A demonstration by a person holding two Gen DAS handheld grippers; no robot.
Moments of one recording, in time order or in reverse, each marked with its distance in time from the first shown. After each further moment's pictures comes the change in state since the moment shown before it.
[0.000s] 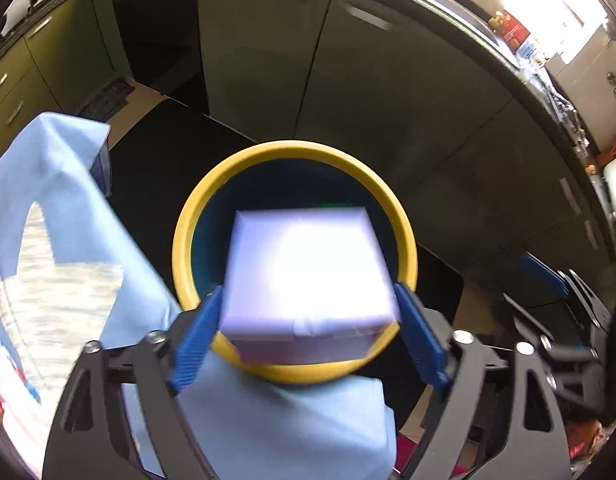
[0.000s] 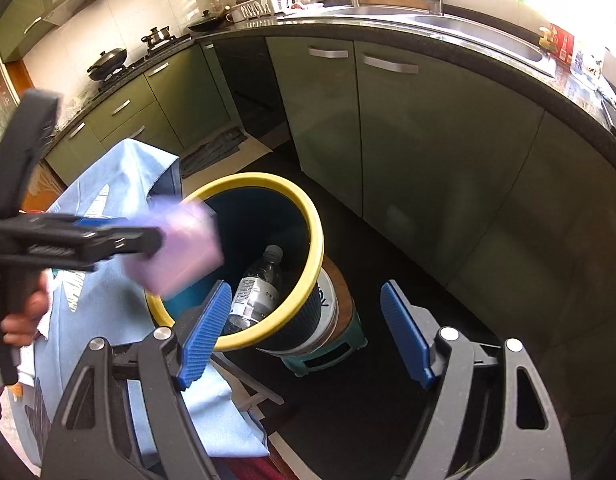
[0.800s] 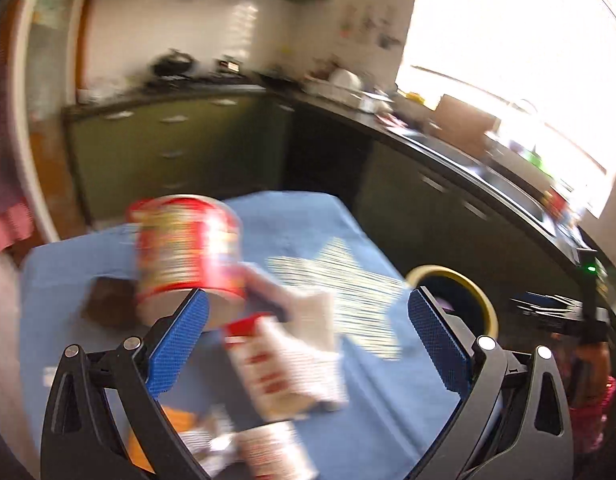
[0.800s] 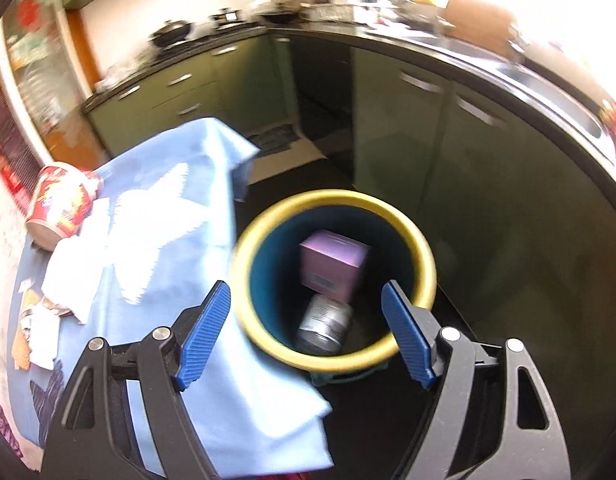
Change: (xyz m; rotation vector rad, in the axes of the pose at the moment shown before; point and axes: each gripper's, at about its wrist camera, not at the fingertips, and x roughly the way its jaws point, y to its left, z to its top) left arm -0.254 0.191 -0.259 -0.332 -0.670 0.270; right arm -0.007 0.125 0.010 -0.241 -0.022 0.098
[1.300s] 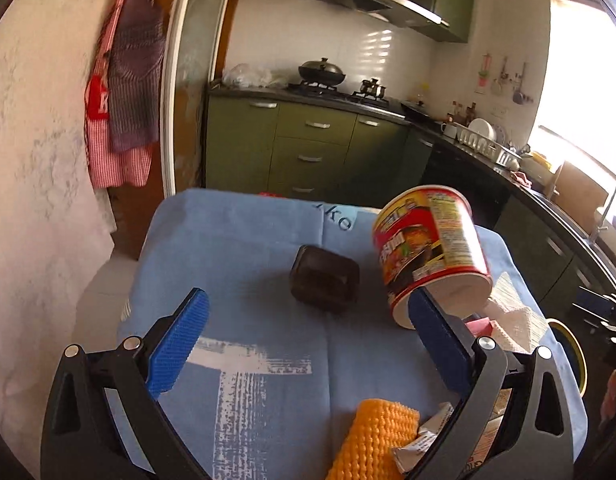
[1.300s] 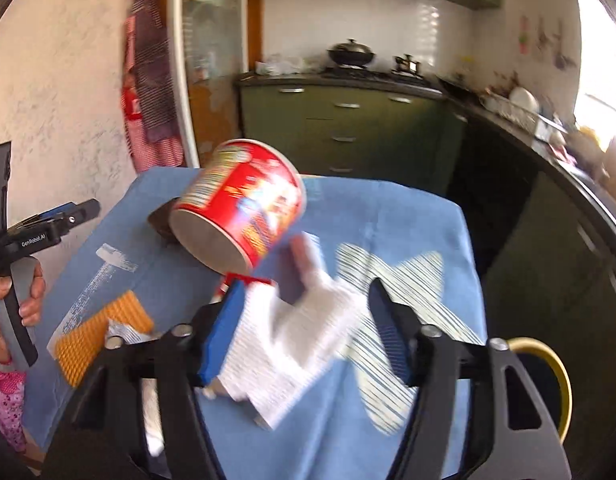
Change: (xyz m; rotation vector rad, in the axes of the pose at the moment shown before) left arm -0.011 0.193 -0.067 -0.262 -0.083 0.335; right arm 0.033 0.274 0.022 -0.464 -0.169 0.281
